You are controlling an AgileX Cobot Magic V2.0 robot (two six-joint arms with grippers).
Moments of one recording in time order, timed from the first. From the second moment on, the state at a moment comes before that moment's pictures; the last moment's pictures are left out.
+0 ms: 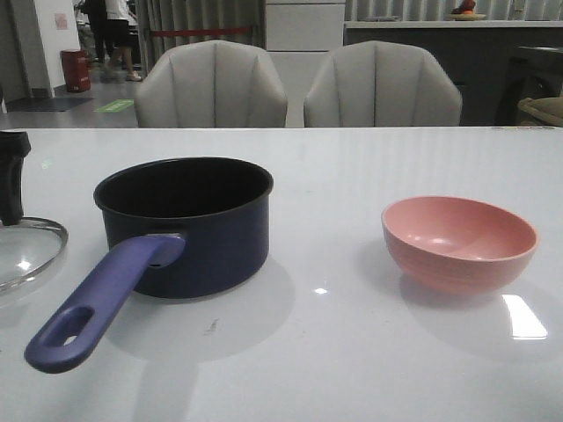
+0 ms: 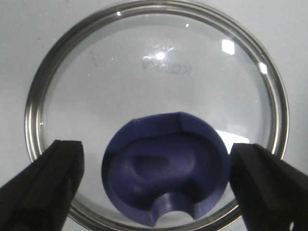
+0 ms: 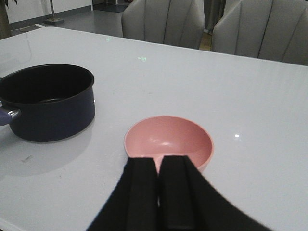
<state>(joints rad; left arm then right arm) 0.02 1.96 -1.43 -0.04 0.96 -0.17 0.28 0.15 -0.13 0.44 0.22 -0.41</state>
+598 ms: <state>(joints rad) 0.02 2.00 -1.43 -0.05 0.96 -0.17 0.28 0.15 -0.13 0.44 0.22 -0.41</state>
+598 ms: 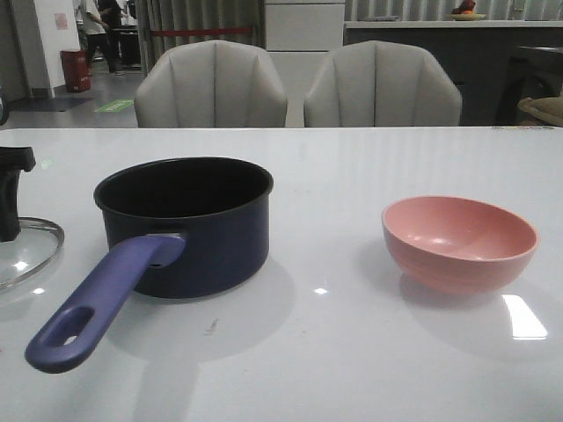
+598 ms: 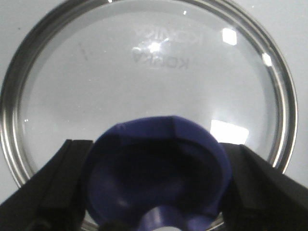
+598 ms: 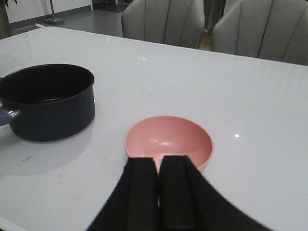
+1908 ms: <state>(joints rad) -0.42 1.87 -1.77 -0.05 1.15 -0.01 0.28 0.15 -0.13 0.44 0.22 -0.41</state>
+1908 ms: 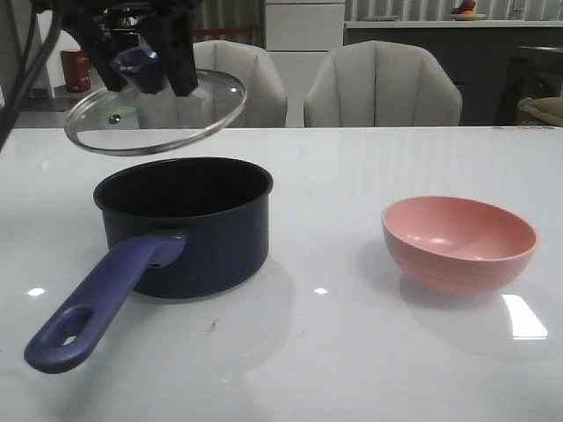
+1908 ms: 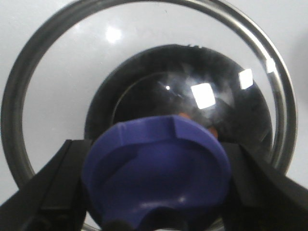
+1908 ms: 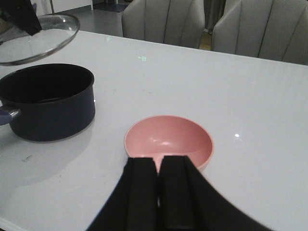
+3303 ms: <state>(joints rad) -0.44 2.03 -1.84 -0.11 1.22 -0.01 0.28 0.15 -0.13 0.44 0.22 -0.41</state>
